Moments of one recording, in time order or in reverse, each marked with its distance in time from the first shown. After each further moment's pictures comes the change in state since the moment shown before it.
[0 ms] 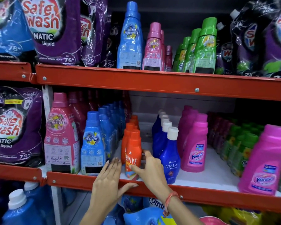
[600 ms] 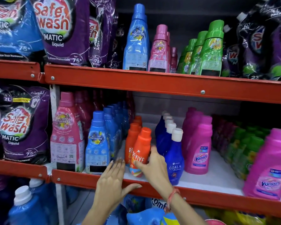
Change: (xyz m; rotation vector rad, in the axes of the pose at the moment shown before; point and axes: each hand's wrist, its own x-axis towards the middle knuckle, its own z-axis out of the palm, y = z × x) left_hand 0.002 -0.002 0.002 0.029 0.029 0.010; right_hand 0.006 -0.012 -0.003 0.027 0.029 0.067
